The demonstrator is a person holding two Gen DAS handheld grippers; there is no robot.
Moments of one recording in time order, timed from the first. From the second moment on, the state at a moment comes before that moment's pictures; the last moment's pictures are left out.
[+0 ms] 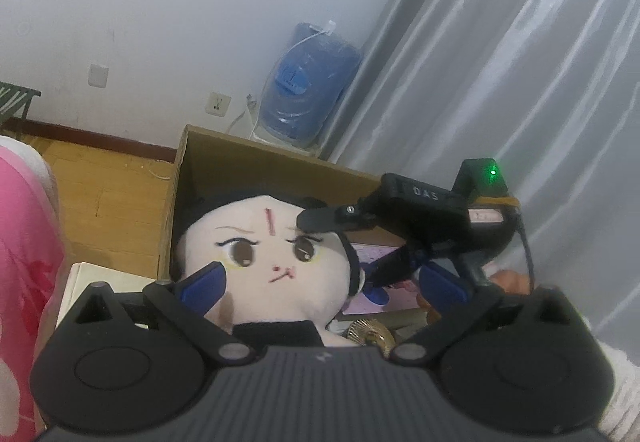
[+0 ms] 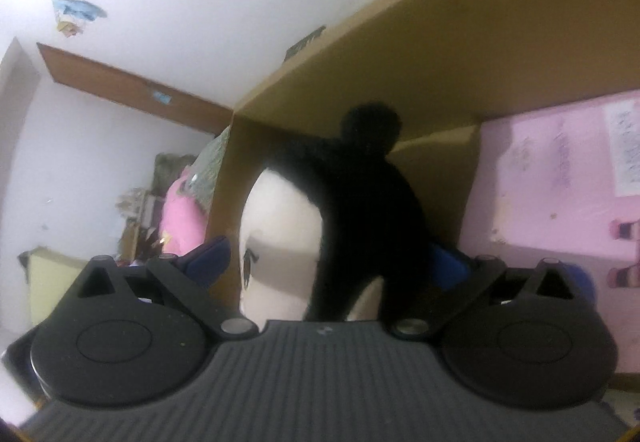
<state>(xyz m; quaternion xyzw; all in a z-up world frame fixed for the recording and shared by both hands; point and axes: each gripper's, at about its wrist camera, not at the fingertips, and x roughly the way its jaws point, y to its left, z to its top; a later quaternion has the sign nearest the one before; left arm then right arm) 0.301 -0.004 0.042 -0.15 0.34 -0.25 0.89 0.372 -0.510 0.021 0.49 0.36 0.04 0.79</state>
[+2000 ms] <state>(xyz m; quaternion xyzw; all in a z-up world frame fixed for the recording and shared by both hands) 0.113 -0.048 0.092 -0.04 0.26 -0.03 0.96 0.142 -0.325 0.135 0.16 0.27 -0.28 0.91</state>
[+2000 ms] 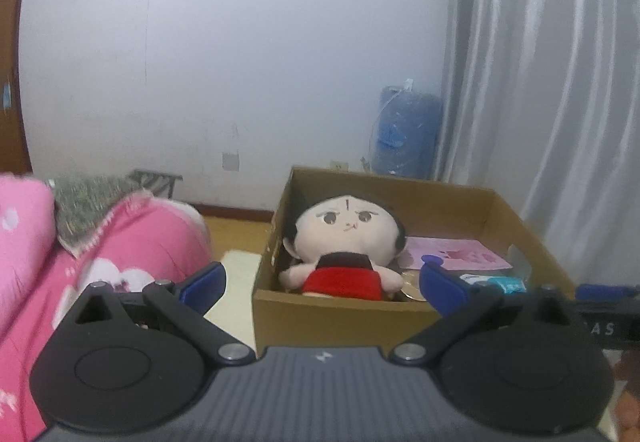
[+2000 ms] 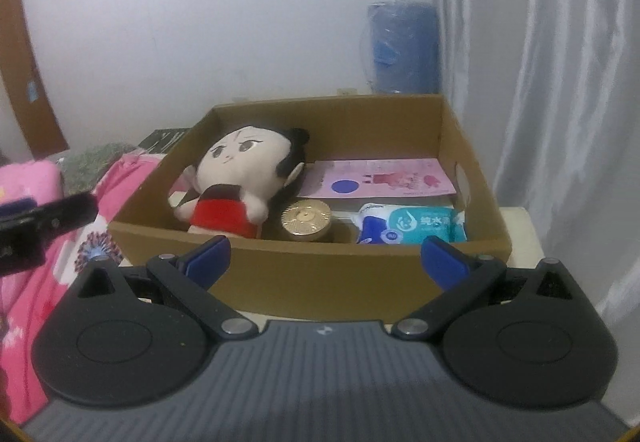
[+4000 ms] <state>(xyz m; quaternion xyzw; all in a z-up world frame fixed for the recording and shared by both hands) 0.148 -0.067 0.038 -0.01 0.39 -0.01 0.92 0.167 -0.338 0.107 0.16 0.36 -0.28 0.87</state>
